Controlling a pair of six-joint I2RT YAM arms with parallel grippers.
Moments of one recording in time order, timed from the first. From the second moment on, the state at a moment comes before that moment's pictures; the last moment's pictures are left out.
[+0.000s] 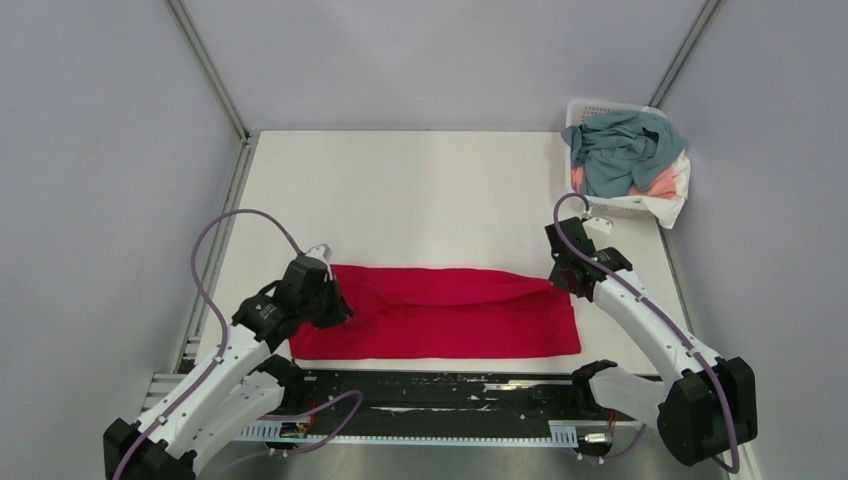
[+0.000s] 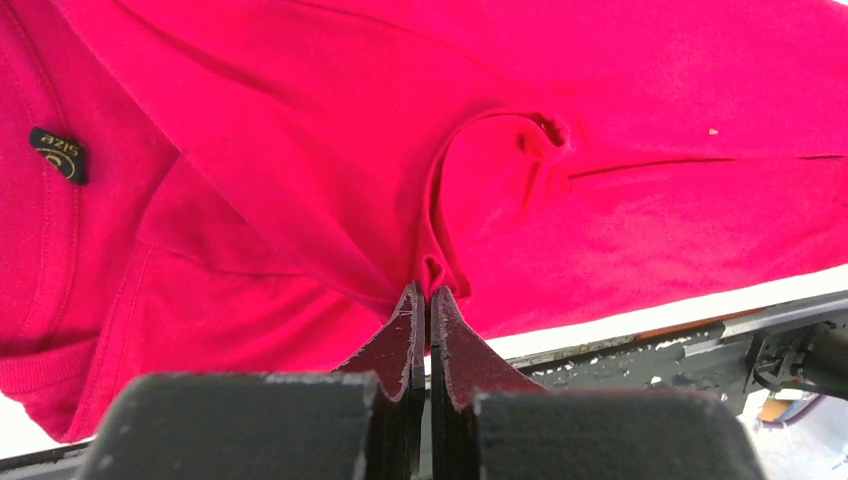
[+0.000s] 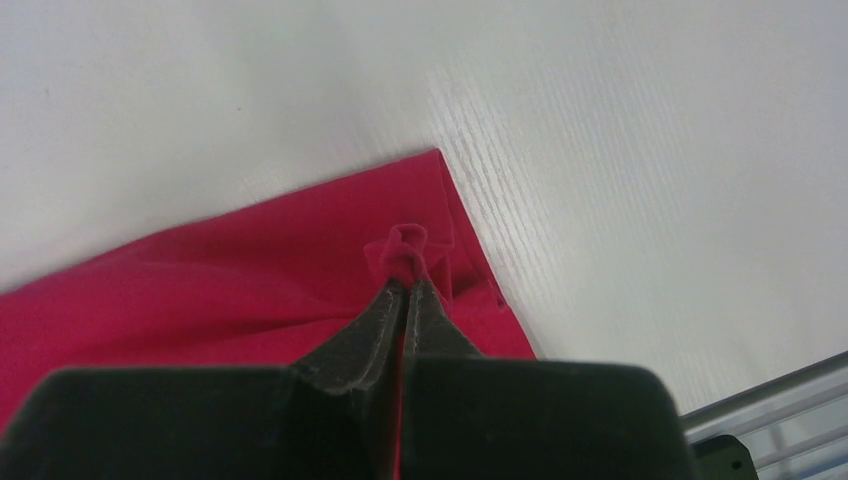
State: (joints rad) left arm -0.51 0.72 0.54 -0.72 0.04 -0.70; right arm 0.35 1.10 0.78 -0.78 0.45 0.68
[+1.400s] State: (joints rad) left arm -0.49 1.12 0.62 -0.51 0.09 -0.85; right arm 0.35 0.82 0.58 -0.48 0.19 0.65
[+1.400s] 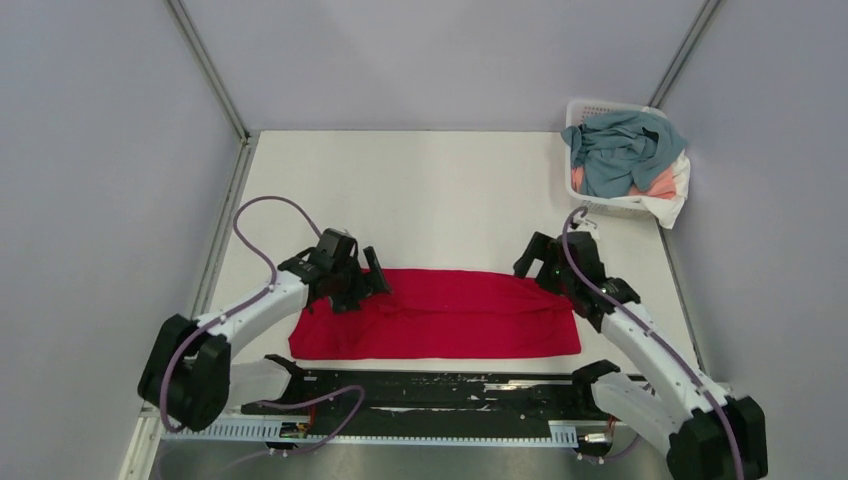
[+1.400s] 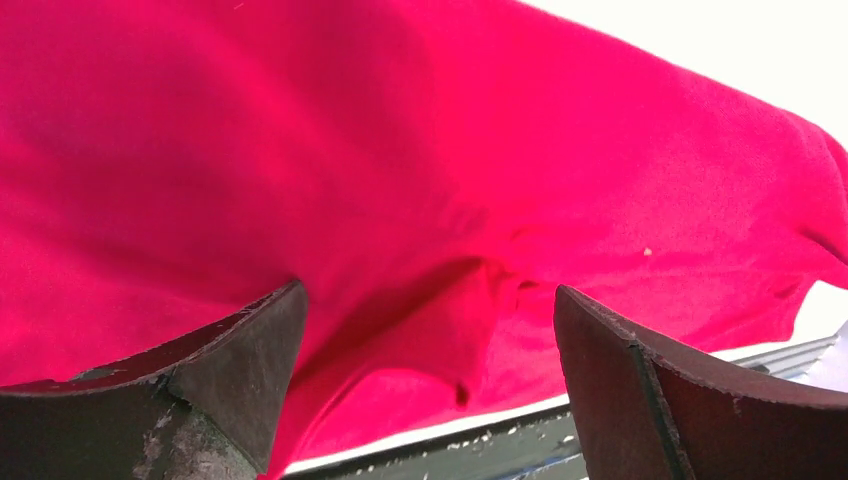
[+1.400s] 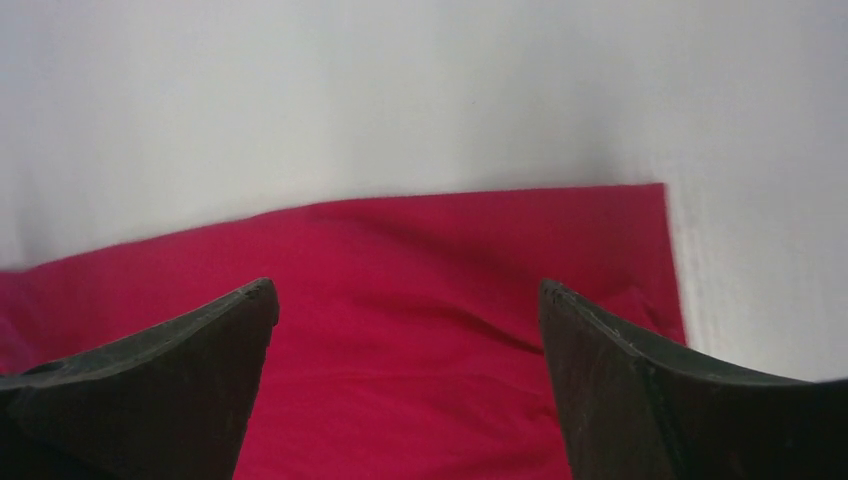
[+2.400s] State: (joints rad) left arm -0.19 2.52 2.22 -0.57 0.33 -0.39; right arm 0.66 1.19 0.49 -0.17 -0.08 0.63
